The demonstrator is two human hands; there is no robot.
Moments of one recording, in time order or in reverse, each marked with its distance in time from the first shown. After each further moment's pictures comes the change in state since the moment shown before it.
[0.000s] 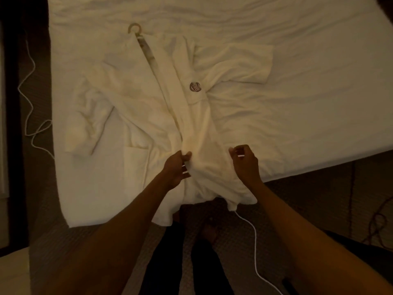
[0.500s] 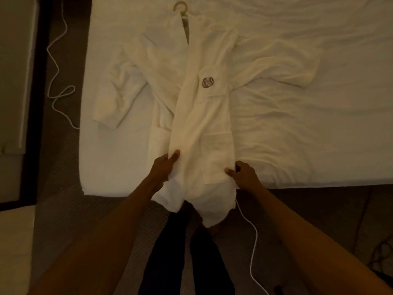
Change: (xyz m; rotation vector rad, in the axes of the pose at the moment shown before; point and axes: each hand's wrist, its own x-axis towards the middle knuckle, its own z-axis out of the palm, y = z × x) left_hand -0.021 -0.026 -0.122 0.262 0.303 0.081; right_hand -0.024 0.002 0.067 -0.397 -0.499 0.055
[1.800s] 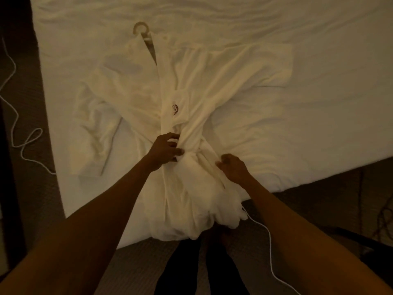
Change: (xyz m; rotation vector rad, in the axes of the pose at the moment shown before) left_hand 0.114 0.140 0.010 0.266 -0.390 0.269; right_hand 0.077 -0.055 -0.008 0.117 0.158 0.086
